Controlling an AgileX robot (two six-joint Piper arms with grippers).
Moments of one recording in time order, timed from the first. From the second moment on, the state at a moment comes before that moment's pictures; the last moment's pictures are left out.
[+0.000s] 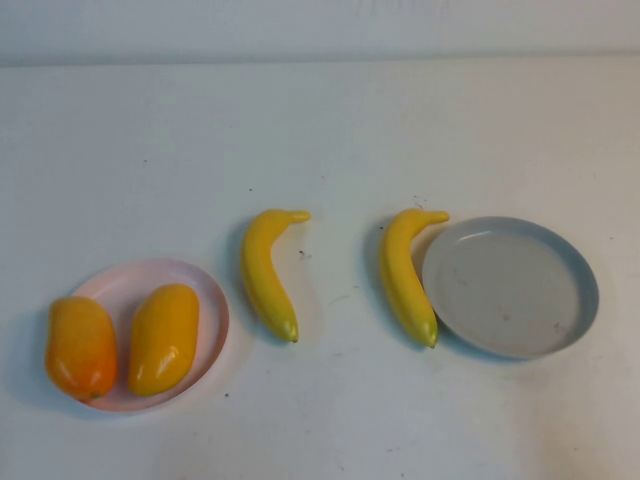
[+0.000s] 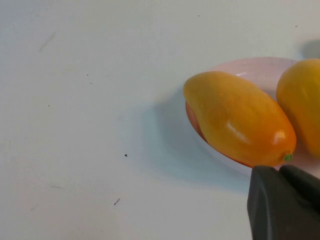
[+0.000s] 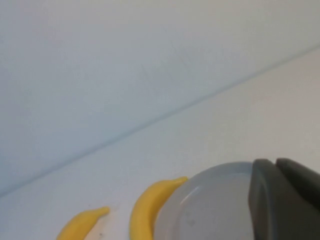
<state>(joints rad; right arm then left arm) 0.17 -0.01 0.03 0.54 0.04 -0.03 -0.09 -0.01 0.03 0.10 0.38 -0.07</state>
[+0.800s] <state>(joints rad) 0.25 1.13 -0.84 0.39 0.86 -0.10 -0.09 -0.01 0.03 0.10 0.38 -0.07</state>
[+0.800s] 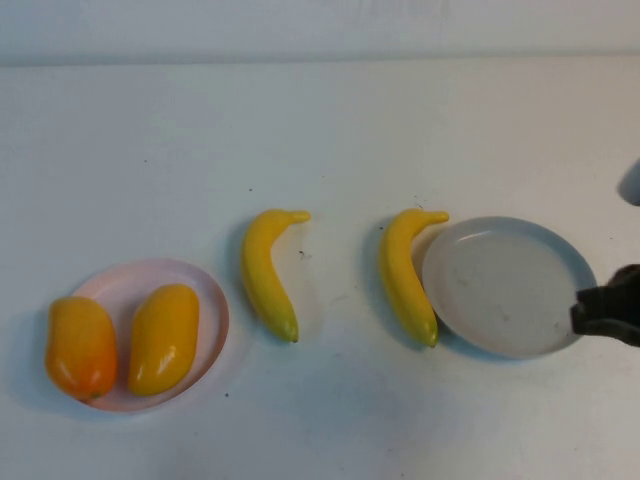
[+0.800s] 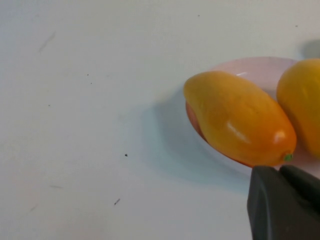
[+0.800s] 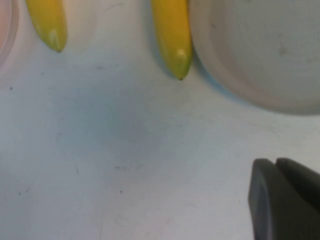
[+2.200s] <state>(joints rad) 0.55 2.16 -1.84 0.10 1.12 0.28 -0.09 -0.01 0.03 0.10 0.38 -0.07</state>
